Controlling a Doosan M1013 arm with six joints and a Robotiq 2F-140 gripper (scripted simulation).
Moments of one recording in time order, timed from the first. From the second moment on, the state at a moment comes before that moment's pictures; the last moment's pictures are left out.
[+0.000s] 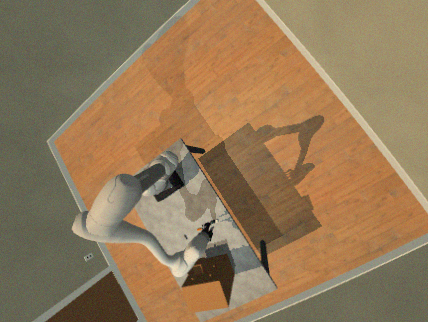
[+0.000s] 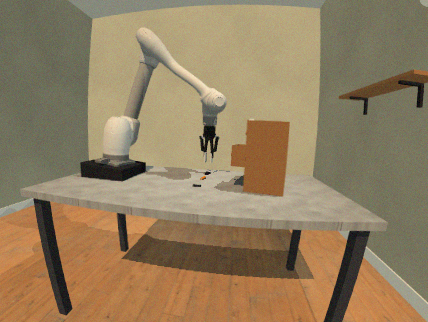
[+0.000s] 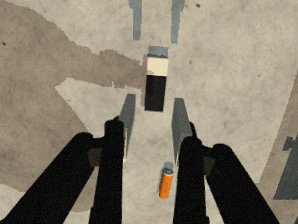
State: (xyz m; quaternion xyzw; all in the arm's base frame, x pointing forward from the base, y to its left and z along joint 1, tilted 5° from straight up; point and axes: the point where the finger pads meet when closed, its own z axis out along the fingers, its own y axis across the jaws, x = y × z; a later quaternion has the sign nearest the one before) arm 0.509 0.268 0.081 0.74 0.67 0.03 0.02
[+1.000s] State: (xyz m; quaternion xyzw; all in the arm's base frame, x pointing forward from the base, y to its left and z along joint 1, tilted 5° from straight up) arm 0.512 0.271 0.060 0.74 0.67 0.04 0.02
